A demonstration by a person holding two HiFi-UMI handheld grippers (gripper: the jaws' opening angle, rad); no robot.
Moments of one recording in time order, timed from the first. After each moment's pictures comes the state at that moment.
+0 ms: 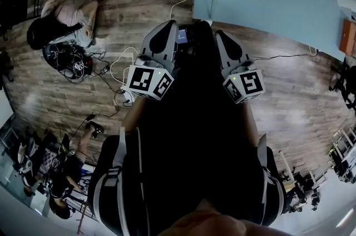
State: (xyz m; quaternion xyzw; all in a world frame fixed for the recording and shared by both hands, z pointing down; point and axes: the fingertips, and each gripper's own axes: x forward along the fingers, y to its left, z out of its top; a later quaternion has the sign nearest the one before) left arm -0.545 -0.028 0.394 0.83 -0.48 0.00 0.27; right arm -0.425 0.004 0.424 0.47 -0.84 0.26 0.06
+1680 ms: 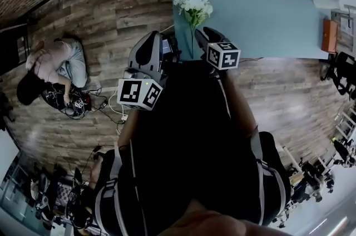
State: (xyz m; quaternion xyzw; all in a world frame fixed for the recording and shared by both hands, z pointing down) left arm -0.530 -0.187 0.375 0.85 -0.45 0.00 0.27; right arm -0.383 -0.159 0.565 0.50 -0.73 0.43 0.18
